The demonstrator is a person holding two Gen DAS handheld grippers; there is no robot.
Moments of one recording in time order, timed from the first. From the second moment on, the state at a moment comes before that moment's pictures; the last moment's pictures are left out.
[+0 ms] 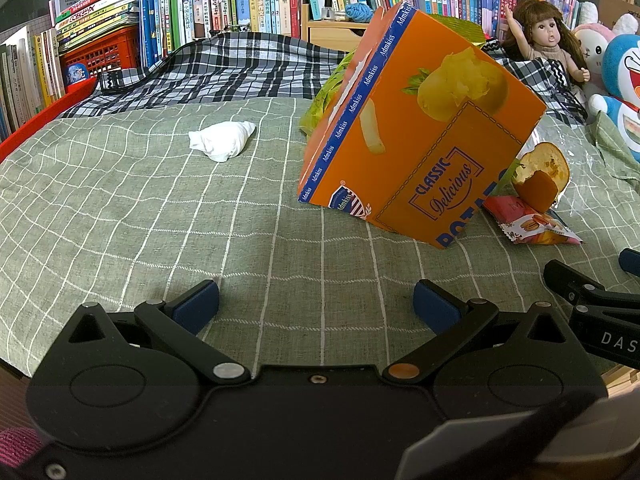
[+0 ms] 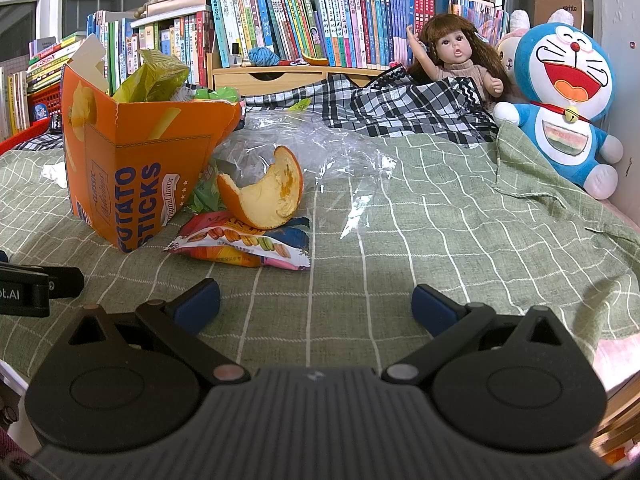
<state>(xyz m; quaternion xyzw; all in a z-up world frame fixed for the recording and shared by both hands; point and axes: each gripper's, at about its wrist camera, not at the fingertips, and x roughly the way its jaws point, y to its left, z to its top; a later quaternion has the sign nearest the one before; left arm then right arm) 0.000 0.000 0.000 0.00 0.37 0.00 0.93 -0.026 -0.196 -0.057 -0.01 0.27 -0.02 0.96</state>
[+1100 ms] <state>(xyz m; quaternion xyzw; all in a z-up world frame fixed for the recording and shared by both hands) 0.002 0.003 -0.002 0.00 0.36 0.00 0.93 -0.027 -0.199 -0.058 -0.01 0.26 -0.01 0.97</state>
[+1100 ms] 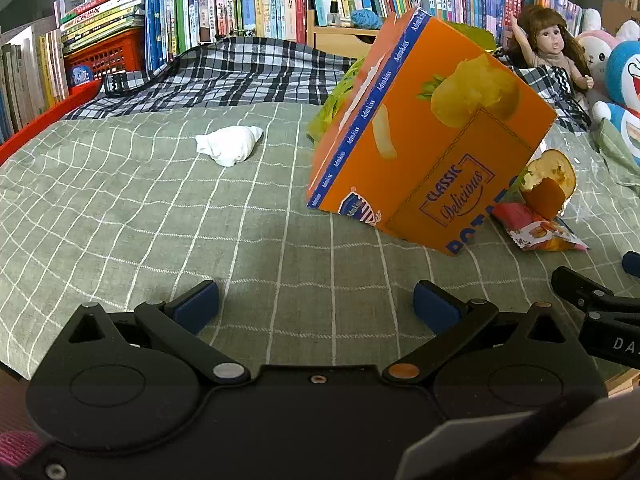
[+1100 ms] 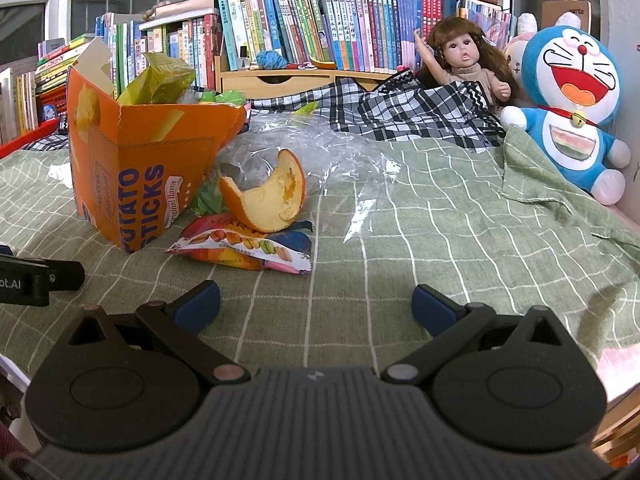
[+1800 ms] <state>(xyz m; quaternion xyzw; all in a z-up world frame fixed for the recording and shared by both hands) -0.011 0.009 0.022 -0.01 0.31 -0.04 0.95 -0.043 -0.200 -0.046 0.00 0.21 0.02 0.98</state>
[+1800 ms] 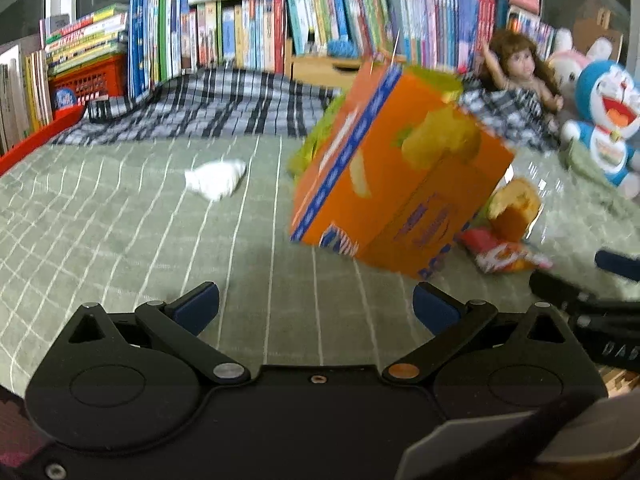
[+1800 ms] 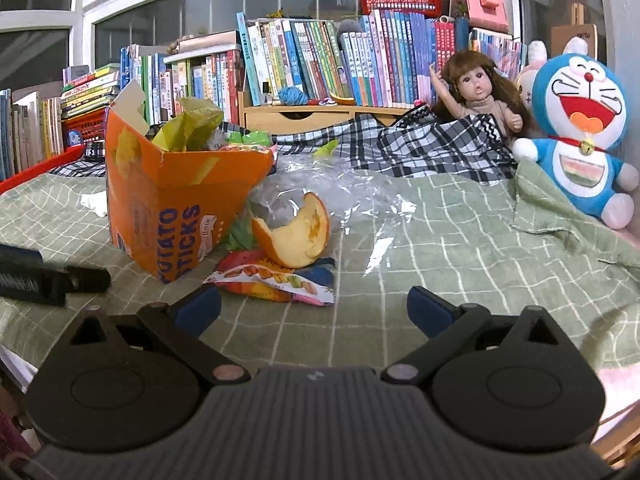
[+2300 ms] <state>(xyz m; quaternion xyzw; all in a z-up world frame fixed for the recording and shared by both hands) -0.002 -0.027 0.054 -0.06 0.25 -0.12 0.96 -0.053 -0.198 -0.050 -0.02 0.20 0.03 0.98</state>
